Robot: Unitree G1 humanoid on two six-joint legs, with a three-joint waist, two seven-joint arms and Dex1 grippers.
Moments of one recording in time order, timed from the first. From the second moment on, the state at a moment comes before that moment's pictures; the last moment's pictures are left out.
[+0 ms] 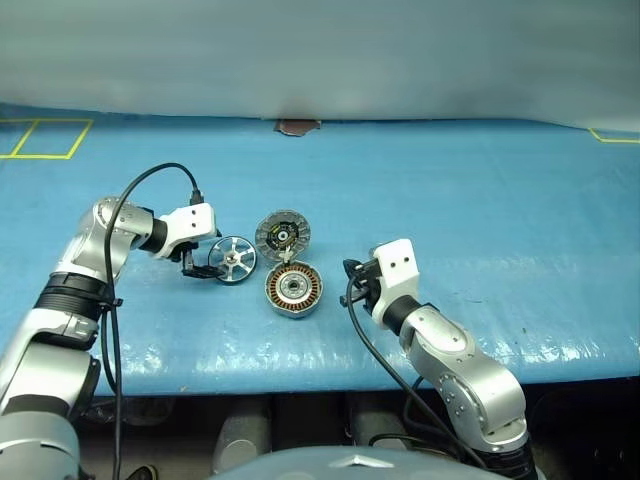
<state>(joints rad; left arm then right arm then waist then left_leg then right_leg) -0.66 0.79 -0.27 0.51 0.11 0.07 -1.30 0.02 -0.15 0.21 -0.67 0.23 0.87 0.12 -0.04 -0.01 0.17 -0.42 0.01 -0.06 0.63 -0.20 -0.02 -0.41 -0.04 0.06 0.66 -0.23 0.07</state>
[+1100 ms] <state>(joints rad) -0.67 0.75 -0.27 0.55 0.15 0.08 -1.22 0.02 -0.15 0.21 -0.67 0.23 0.87 0.13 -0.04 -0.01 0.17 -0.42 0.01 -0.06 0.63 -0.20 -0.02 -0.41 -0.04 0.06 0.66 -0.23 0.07</state>
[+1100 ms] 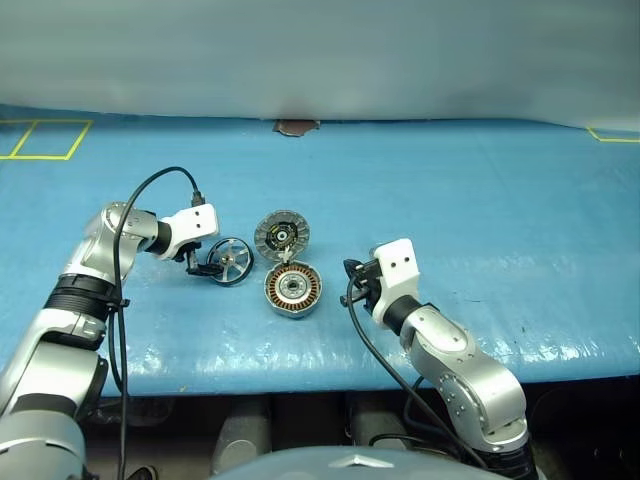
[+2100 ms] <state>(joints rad) -0.67 0.75 -0.26 0.55 0.10 0.12 -1.21 0.01 -0.16 0.21 -0.67 0.23 0.87 0.13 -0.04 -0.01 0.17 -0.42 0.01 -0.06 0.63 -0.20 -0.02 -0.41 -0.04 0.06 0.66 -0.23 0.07</state>
